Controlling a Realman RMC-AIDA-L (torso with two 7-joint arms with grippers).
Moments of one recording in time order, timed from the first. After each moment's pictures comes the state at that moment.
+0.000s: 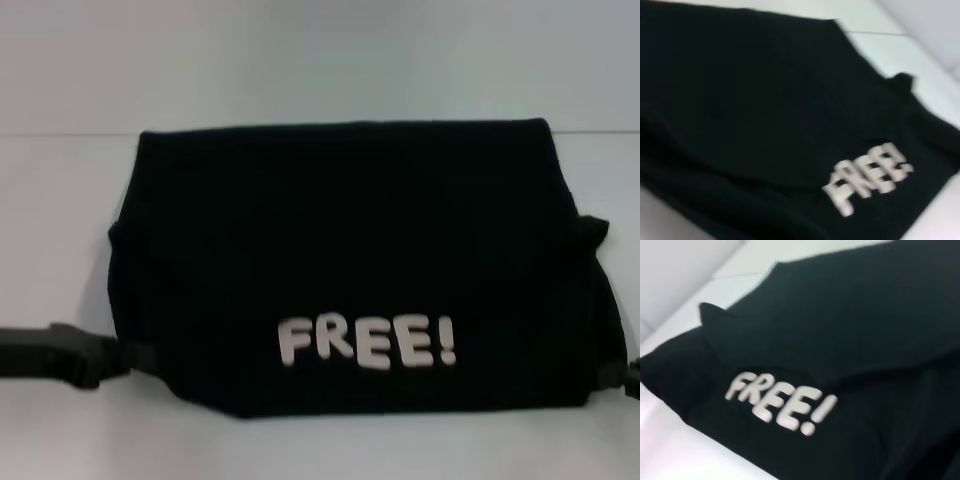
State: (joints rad) left arm -0.51 -2.10 0.39 0.96 2.48 1.77 -1.85; right arm 0.40 1.99 -0.48 -0.69 -2.29 -1.59 1.65
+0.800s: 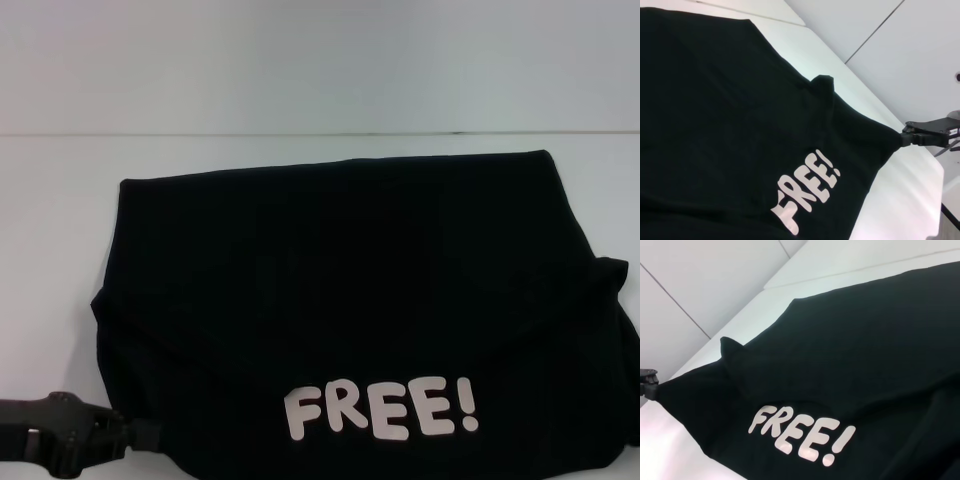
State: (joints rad) left arm -0.45 -2.10 0.32 0.93 2.49 2.02 -1.74; right arm 0.30 1.97 -0.39 -0.71 -2.29 -1.80 1.59
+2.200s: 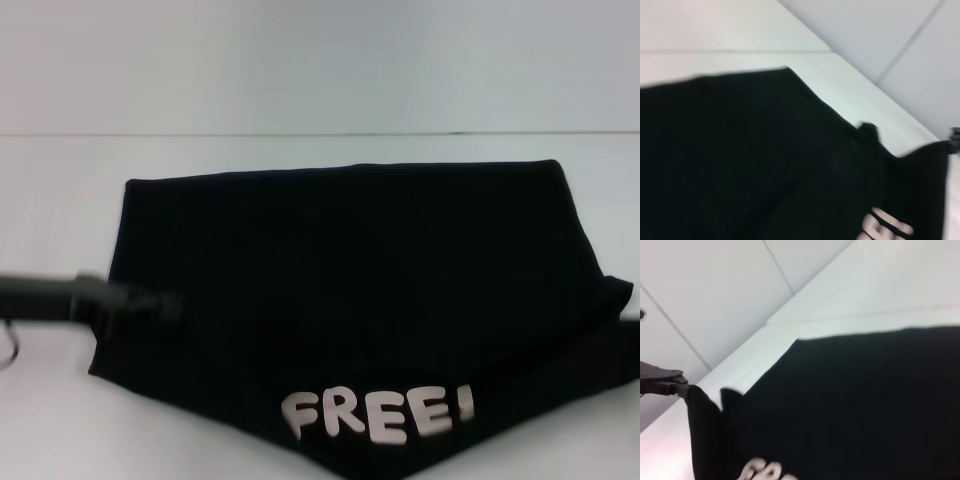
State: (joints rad) left arm -0.62 -2.04 0.32 0.84 2.48 1.82 -1.79; right arm 0.41 1.94 -0.29 -0.71 -2.29 -1.81 1.60
